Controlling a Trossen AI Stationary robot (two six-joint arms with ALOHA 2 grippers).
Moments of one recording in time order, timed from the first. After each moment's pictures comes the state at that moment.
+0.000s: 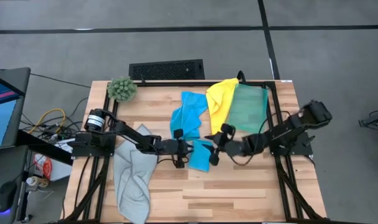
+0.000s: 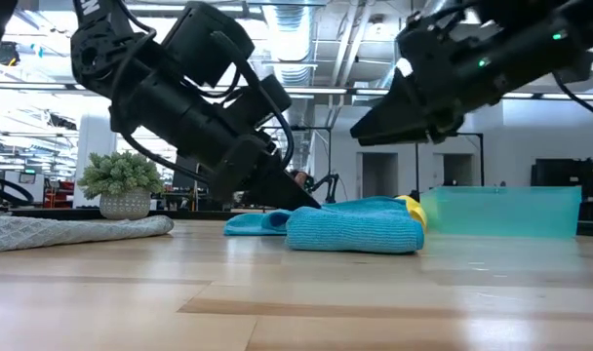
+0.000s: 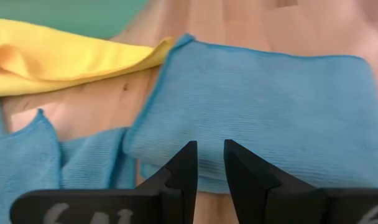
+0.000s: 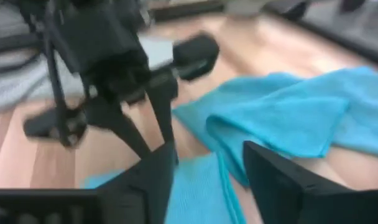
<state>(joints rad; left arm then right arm) -0.17 1.92 0.76 0.63 -0.29 0.05 0.30 1.54 0.58 0.44 0.54 0.31</state>
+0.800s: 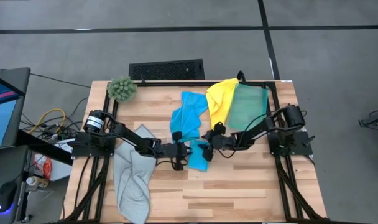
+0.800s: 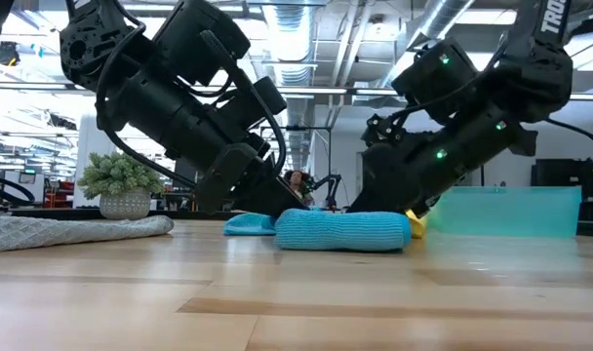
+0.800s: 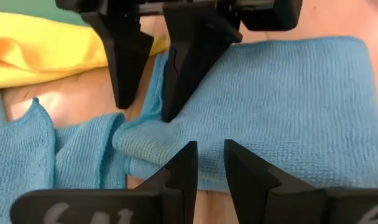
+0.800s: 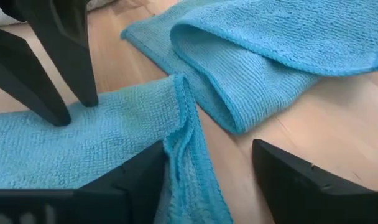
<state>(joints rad) -0.21 1.91 0.76 0.58 -0.35 0.04 0.16 1.90 0.59 0.57 0.33 0.41</state>
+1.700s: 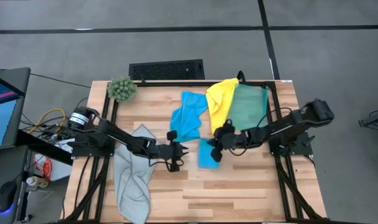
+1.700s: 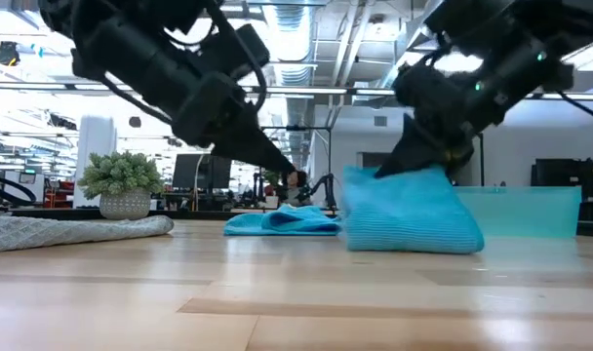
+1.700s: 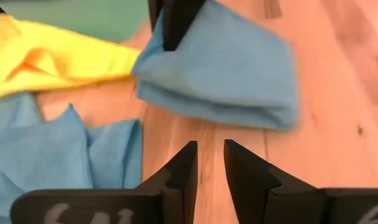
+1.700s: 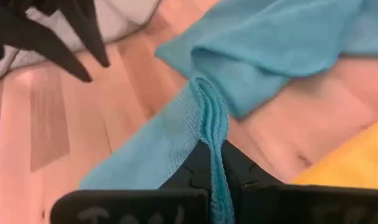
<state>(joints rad) -0.27 1.72 0.76 0.37 -0.42 -0.05 0.20 1.49 0.58 0.20 0.33 0.55</state>
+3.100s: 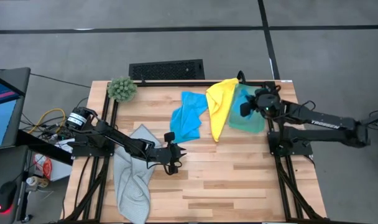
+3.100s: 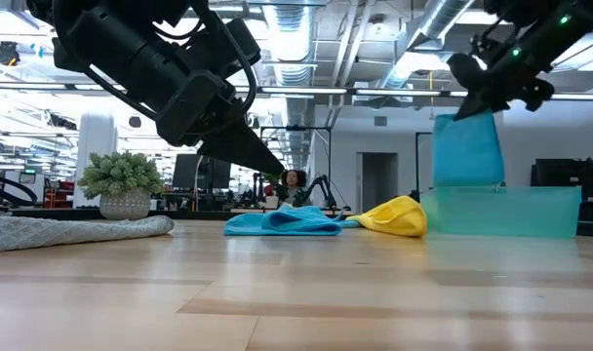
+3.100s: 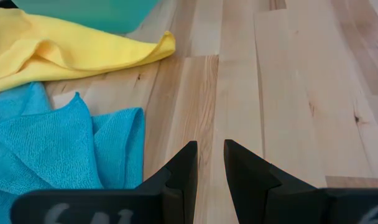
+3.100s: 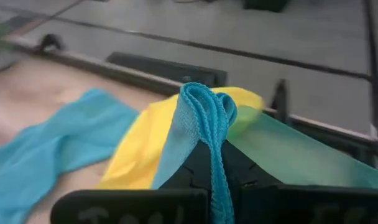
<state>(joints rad) -0.31 1.70 0.76 0.30 -0.48 -0.09 -0.35 0.72 0.58 -0.51 0.57 0.47</state>
